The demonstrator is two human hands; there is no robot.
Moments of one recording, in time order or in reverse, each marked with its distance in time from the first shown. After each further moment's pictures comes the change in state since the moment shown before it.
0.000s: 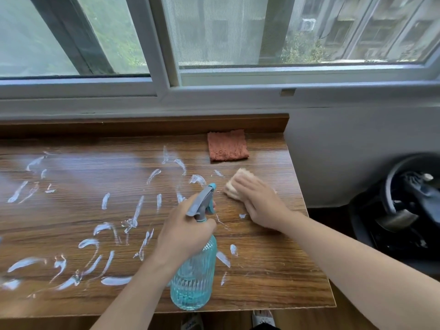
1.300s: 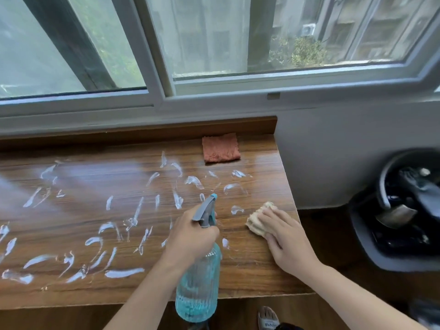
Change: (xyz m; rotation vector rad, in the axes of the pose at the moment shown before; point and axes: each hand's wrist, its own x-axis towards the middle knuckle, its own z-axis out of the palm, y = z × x) left_hand -0.031 0.019 0.031 0.062 0.027 -0.100; right_hand -0.138 -0.019 -0.001 0.112 0.124 0.281
